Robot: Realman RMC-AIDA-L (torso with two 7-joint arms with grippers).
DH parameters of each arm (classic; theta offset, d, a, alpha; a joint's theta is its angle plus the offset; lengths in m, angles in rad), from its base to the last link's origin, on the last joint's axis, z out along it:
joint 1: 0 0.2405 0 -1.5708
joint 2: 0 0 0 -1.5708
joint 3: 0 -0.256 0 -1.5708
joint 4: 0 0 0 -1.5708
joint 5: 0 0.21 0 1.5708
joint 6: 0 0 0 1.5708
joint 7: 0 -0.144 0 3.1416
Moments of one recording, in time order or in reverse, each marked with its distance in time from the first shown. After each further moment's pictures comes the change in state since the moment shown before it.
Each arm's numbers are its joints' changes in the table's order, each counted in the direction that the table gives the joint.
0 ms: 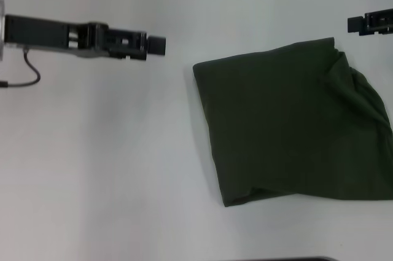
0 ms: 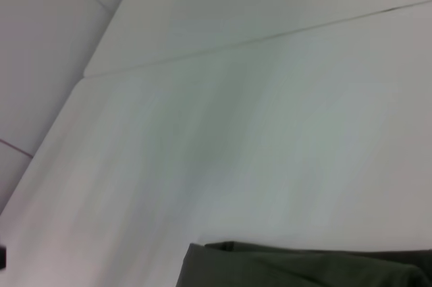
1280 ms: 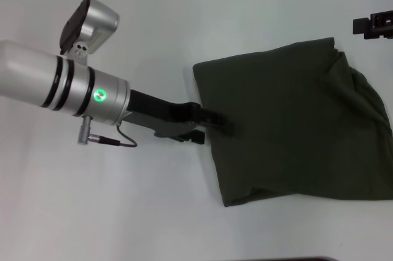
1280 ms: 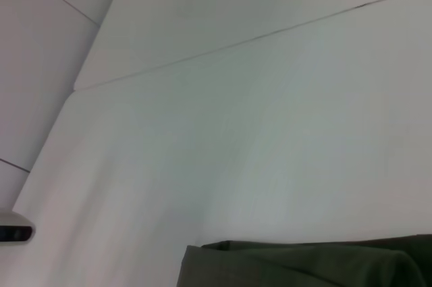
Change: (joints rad) left arm -0.120 -0.154 -0.184 0.323 0.212 0.372 0.198; right arm -0.016 -0.002 -0.008 0.012 0.001 0.013 -0.056
